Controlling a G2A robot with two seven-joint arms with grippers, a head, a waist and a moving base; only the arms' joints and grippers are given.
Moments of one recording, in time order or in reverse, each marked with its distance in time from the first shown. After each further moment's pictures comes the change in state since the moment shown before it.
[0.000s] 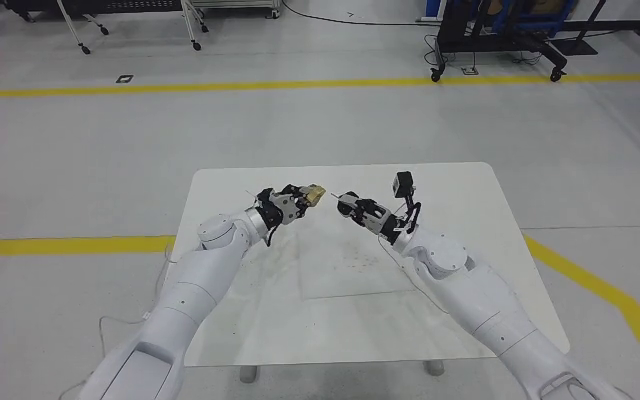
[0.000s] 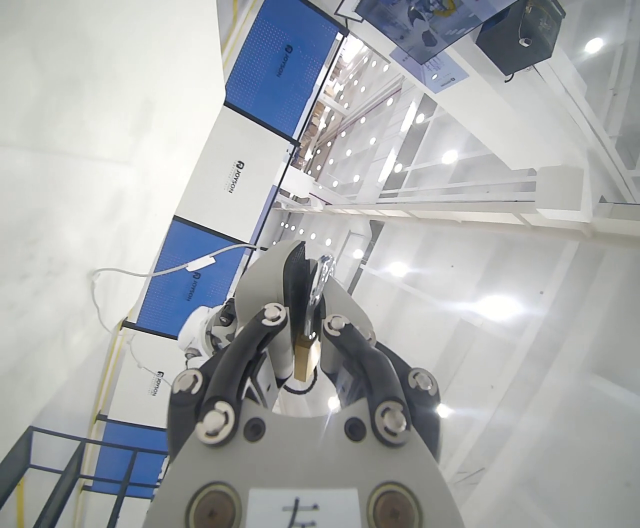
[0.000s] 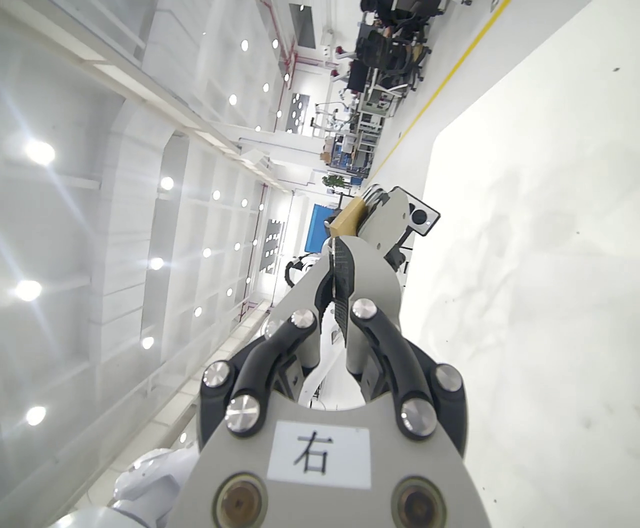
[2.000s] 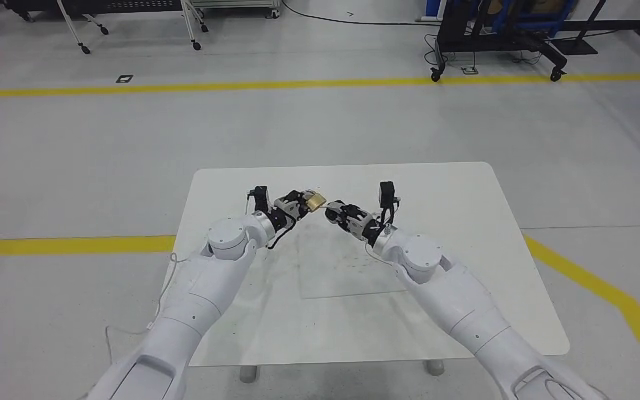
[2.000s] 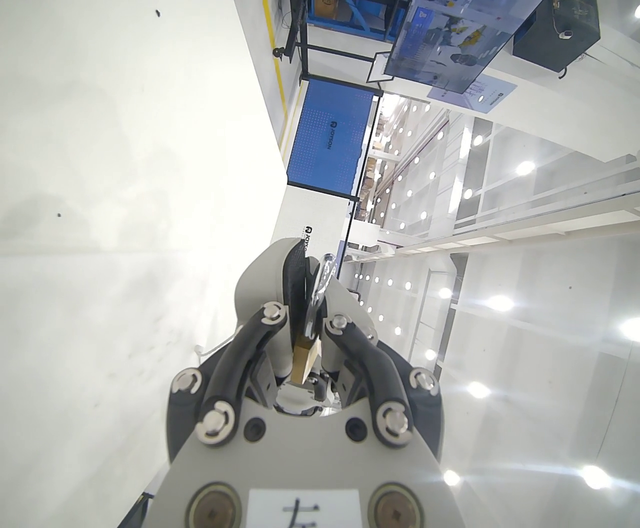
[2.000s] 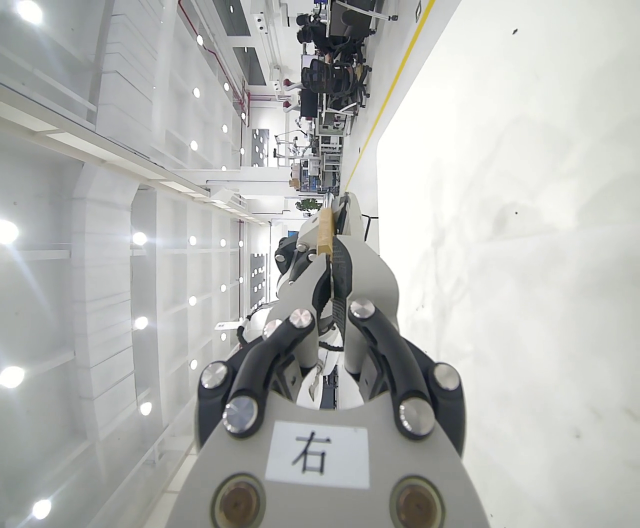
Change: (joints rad) left arm 0.063 -0.005 -0.020 -0.125 0.363 -0.063 0.250; right arm 0.036 -0.121 -0.033 0.128 -0.047 0.143 -0.068
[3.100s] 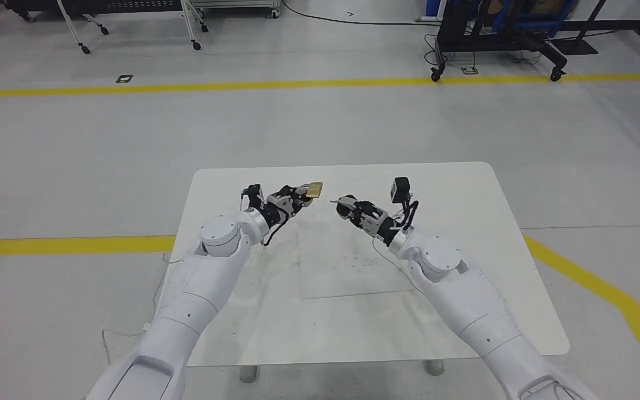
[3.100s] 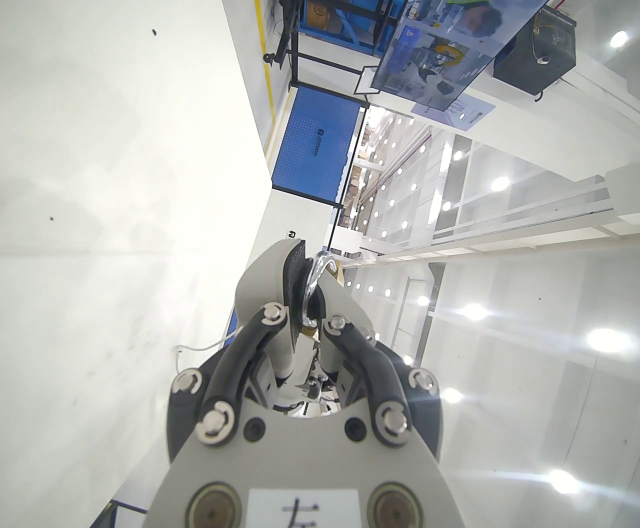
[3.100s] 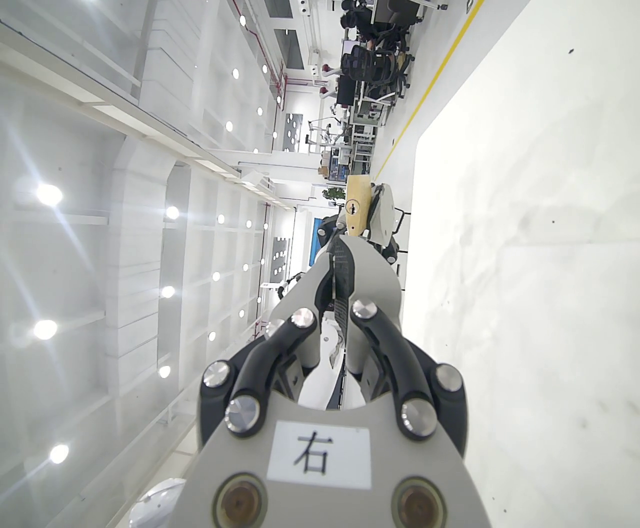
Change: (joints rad) left arm 0.008 0.000 -0.065 -0.005 -0.037 0.027 -0.024; right arm -0.062 0.015 0.138 -0.028 0.006 -0.122 0.142
